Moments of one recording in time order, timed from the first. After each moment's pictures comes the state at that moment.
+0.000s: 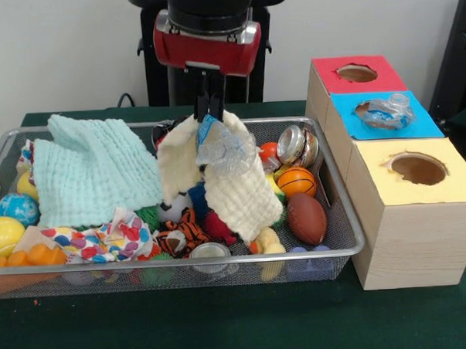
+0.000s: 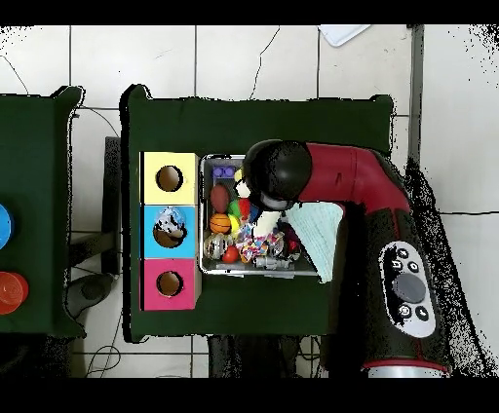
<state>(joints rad) -0.36 -0.71 0.16 1.40 -0.25 0.94 1.88</state>
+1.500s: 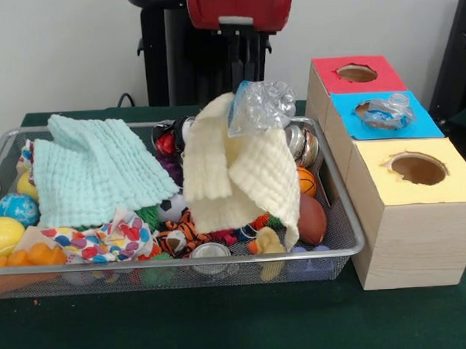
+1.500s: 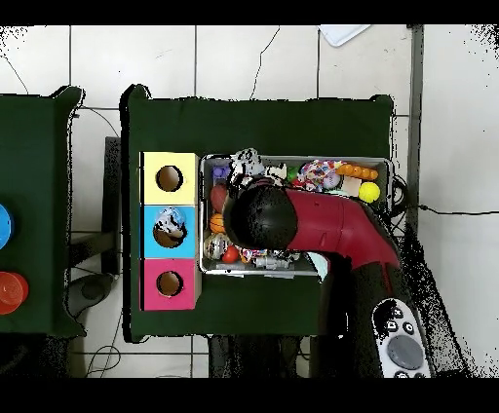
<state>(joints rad) -0.37 -0.88 0.17 1.70 -0.14 0.59 1.88</state>
